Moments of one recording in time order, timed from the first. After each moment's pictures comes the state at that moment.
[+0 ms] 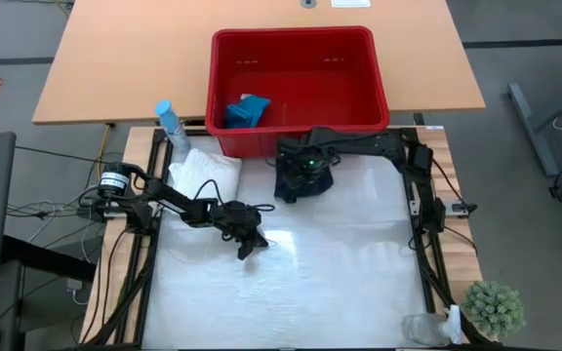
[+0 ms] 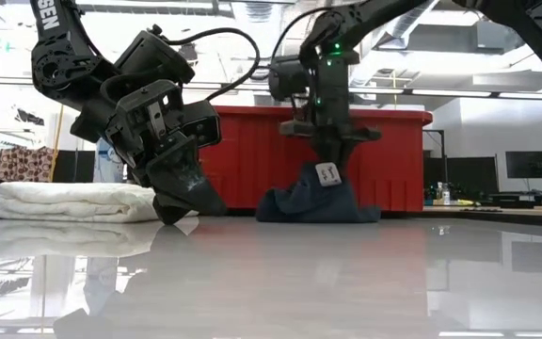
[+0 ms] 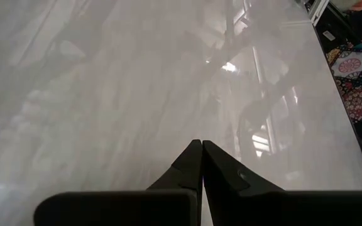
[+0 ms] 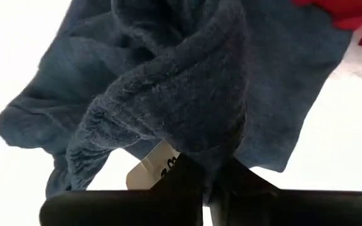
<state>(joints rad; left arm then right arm) -0.03 1.77 0.52 0.61 0.31 -0.54 -0.32 2.02 1.70 -1.16 0.11 0.74</state>
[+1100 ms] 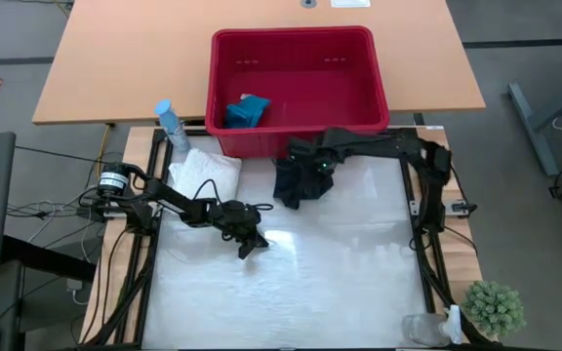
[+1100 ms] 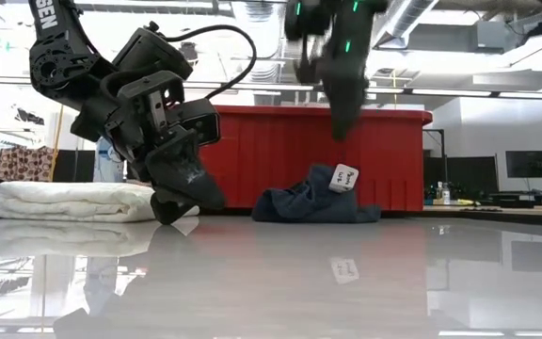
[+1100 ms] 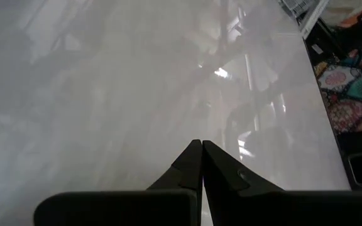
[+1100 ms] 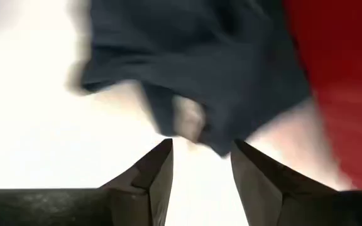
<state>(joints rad) -0.03 1.75 0.52 0.64 0.33 -0.61 -0.25 1.85 1.64 -1.22 0.18 0.26</state>
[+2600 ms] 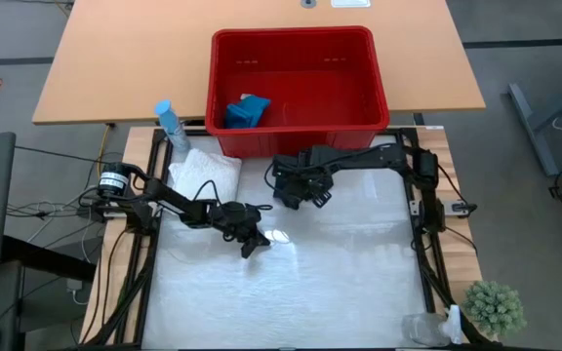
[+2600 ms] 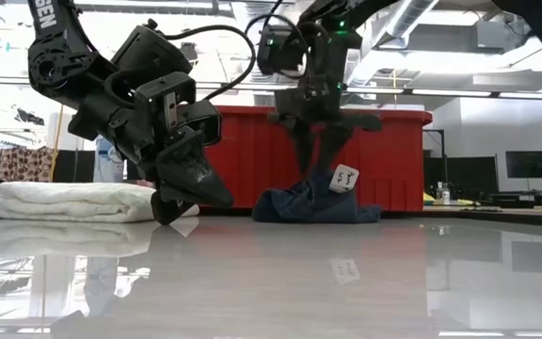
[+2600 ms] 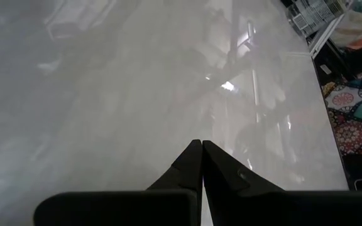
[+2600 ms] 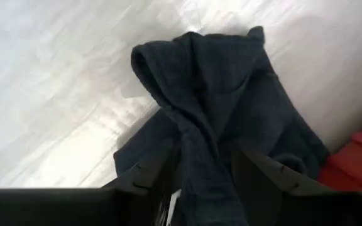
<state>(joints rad) -0.03 1.75 0.52 0.65 0.23 -0.67 -0.18 1.97 1.64 -1.00 0.14 -1.00</state>
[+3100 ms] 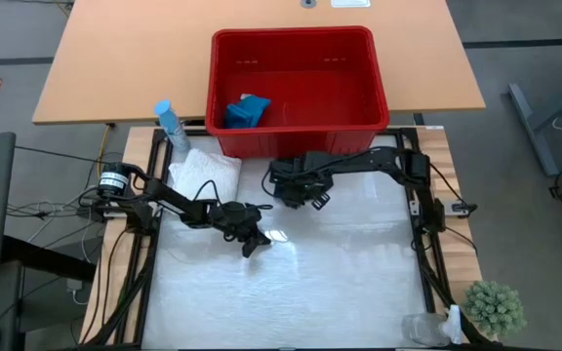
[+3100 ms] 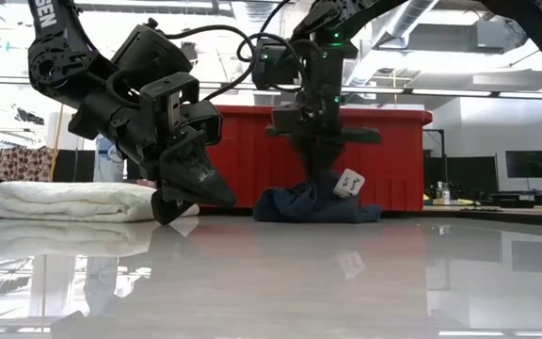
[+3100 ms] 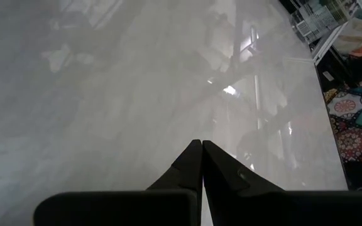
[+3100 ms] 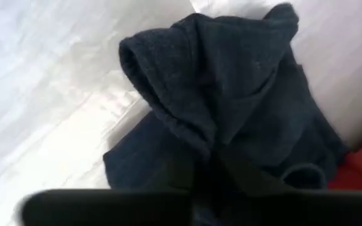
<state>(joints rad) -0.03 1.75 0.52 0.65 0.21 -0.69 -0.17 2.03 1.64 -0.99 0.21 -0.99</state>
